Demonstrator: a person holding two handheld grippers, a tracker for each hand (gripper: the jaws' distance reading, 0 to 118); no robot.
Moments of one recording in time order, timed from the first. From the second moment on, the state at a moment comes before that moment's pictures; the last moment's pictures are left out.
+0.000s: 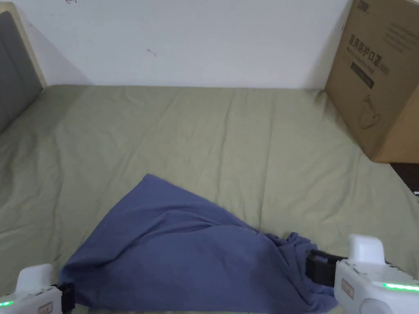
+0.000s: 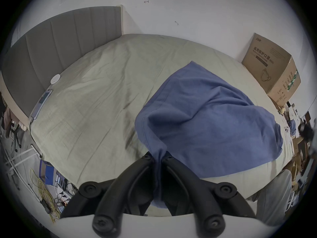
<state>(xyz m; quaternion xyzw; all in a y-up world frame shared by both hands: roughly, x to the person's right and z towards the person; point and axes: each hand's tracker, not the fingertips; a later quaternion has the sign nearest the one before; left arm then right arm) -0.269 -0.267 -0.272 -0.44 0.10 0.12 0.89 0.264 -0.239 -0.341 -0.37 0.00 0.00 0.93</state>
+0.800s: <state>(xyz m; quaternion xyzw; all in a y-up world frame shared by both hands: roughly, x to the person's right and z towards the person) -0.279 -0.243 -0.273 -0.40 0.10 0.16 0.89 0.265 -0.255 -0.326 -0.41 0.05 -0.06 0.91</state>
